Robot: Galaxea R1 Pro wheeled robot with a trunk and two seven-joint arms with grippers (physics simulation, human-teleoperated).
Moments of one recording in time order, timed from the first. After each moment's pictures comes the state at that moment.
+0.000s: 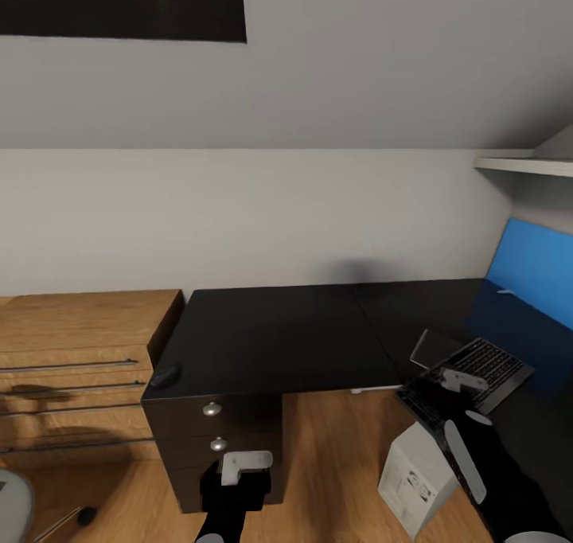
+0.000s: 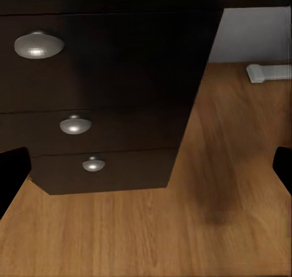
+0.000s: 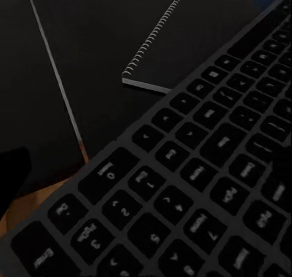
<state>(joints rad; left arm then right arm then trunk) 0.04 -0.11 -0.49 -1.55 0.17 0.45 0.56 -0.41 -0.15 -0.11 -1.09 -0.24 0.32 -0.18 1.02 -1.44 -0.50</state>
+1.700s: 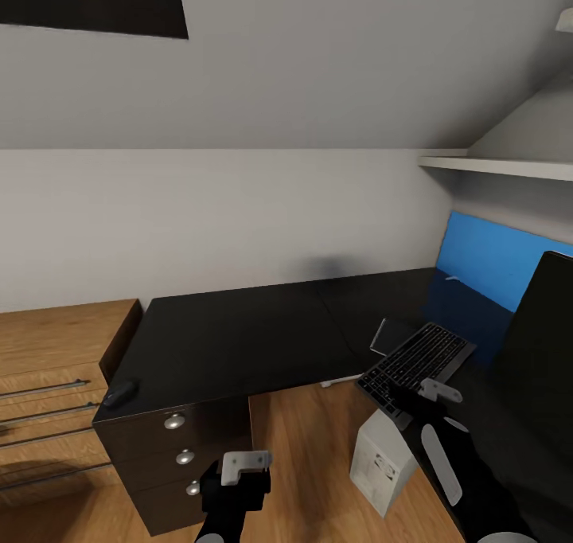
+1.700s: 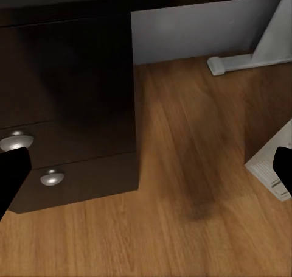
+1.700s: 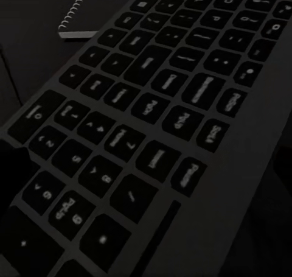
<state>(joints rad) 0.04 -0.11 -0.49 -1.55 0.17 0.45 0.56 -0.41 -0.05 -0.11 -1.04 -0.33 0.32 -0.18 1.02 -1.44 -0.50</state>
